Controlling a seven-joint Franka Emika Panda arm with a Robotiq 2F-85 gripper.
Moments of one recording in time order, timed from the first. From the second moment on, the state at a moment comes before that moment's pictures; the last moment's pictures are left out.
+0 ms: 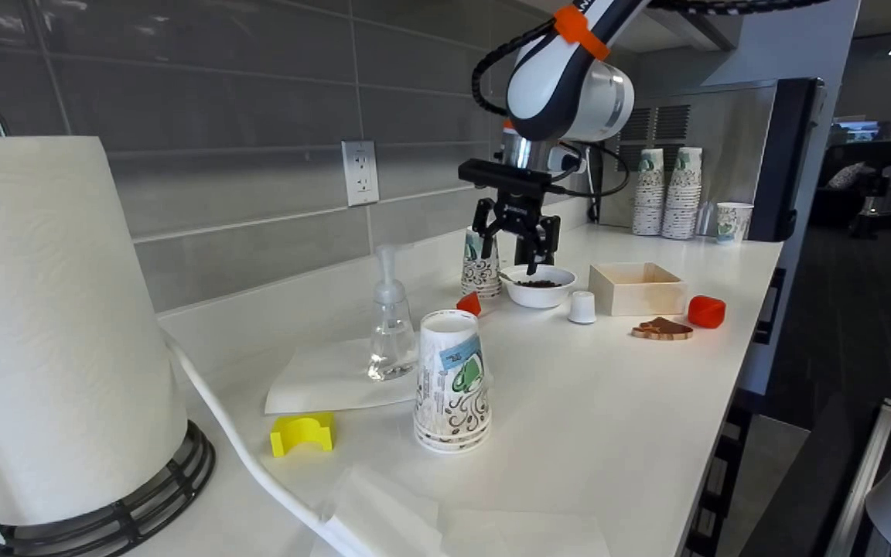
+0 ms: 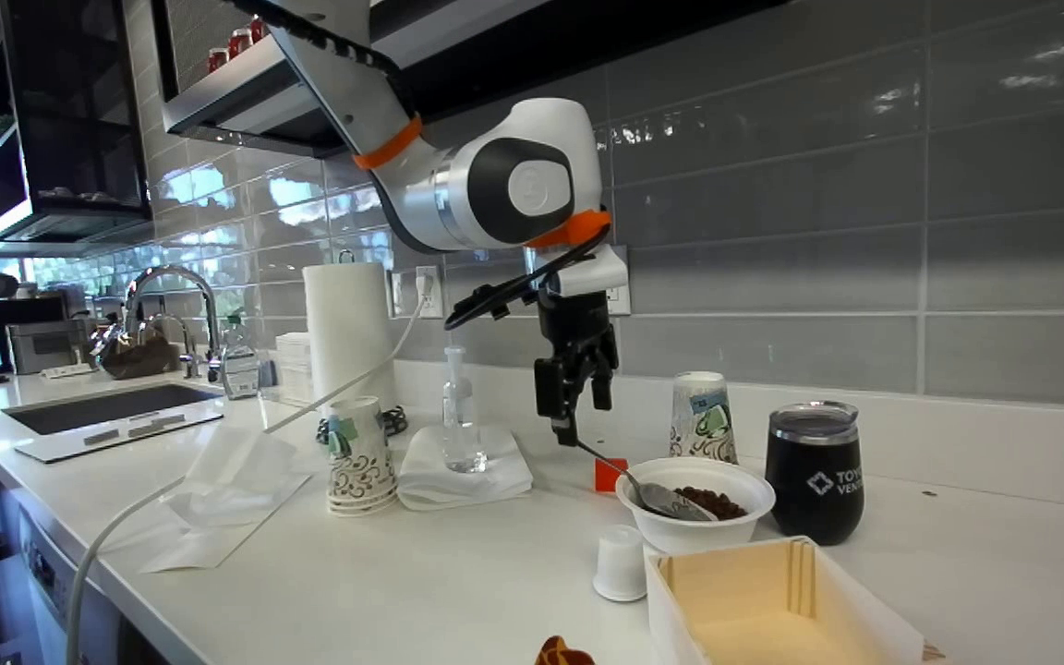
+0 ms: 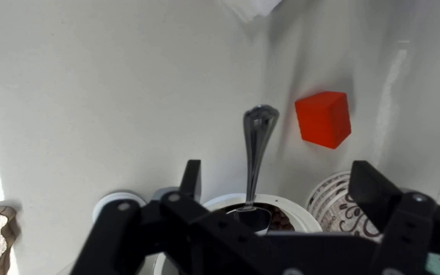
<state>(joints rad) 0.07 0.04 0.01 -2.36 0.08 2.57 1.32</state>
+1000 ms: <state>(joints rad) 0.08 0.05 0.09 -2.31 -0.08 2.61 1.33</state>
